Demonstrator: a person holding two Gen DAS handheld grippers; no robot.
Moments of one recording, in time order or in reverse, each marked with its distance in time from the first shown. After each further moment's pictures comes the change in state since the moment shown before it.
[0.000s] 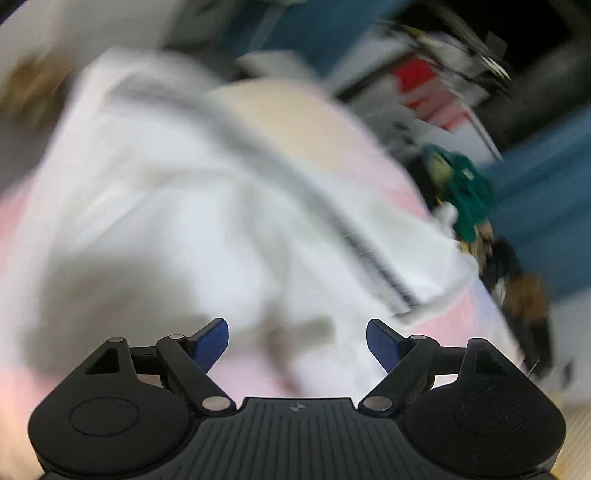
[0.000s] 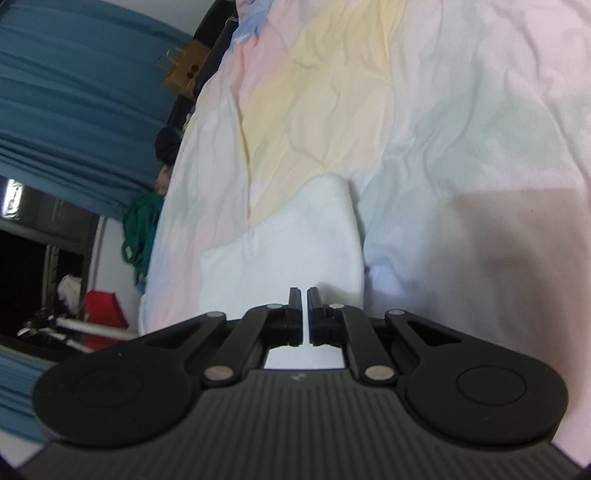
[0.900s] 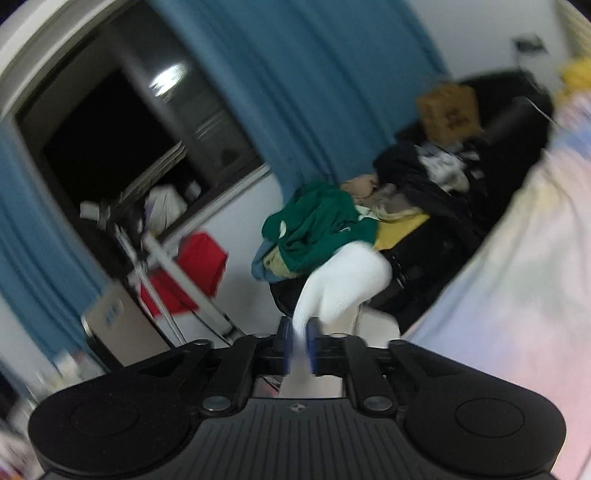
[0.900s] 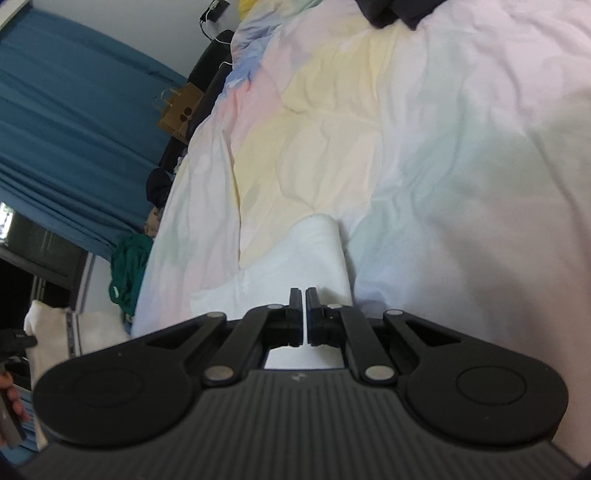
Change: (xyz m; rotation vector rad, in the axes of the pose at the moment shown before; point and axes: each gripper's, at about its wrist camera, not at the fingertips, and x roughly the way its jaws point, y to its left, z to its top) left arm 0.306 -0.591 -0.115 1.494 -0.512 0.153; right arm 0.017 0.004 -0.004 -0.044 -0.226 -0.077
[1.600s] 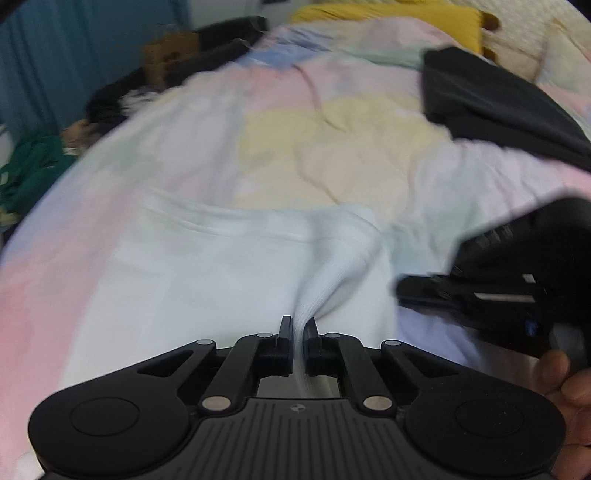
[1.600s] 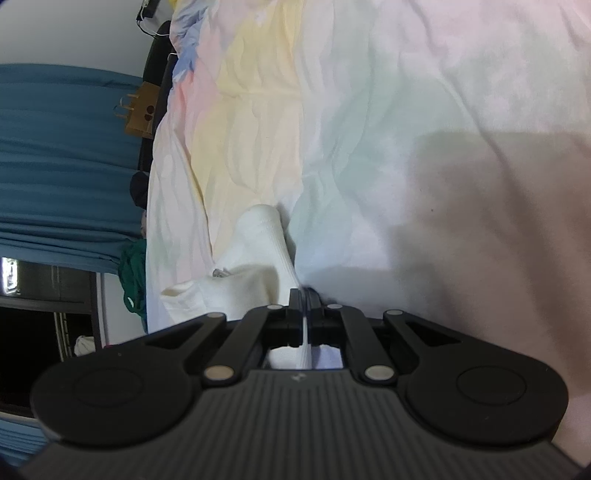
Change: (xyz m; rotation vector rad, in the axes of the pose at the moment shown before) left arm -0.223 -0.206 -0.171 0.207 0.147 -0.807; right arm -0.016 -0.049 0.014 0.245 0.136 0.004
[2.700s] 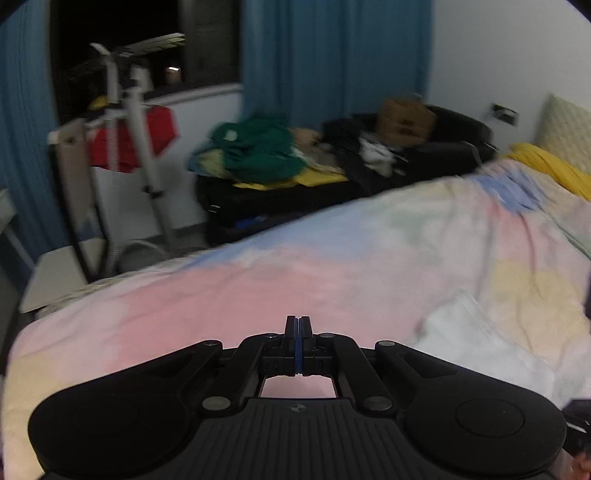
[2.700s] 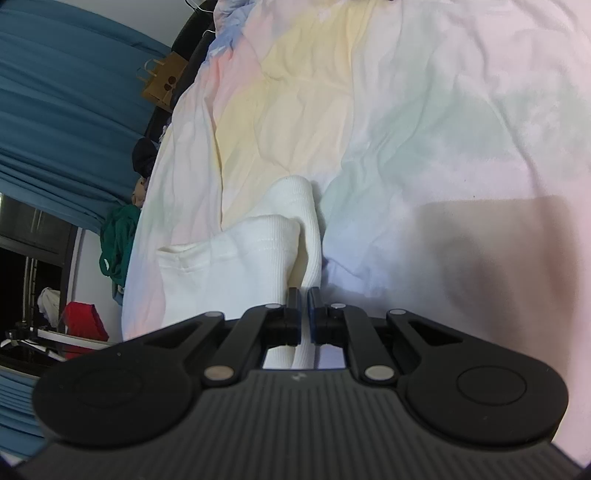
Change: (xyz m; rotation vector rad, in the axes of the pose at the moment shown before) left arm -0.191 0.219 -0.042 -0.517 -0.146 0.338; right arm 0.006 0.028 -0.023 -0.173 0.007 -0.042
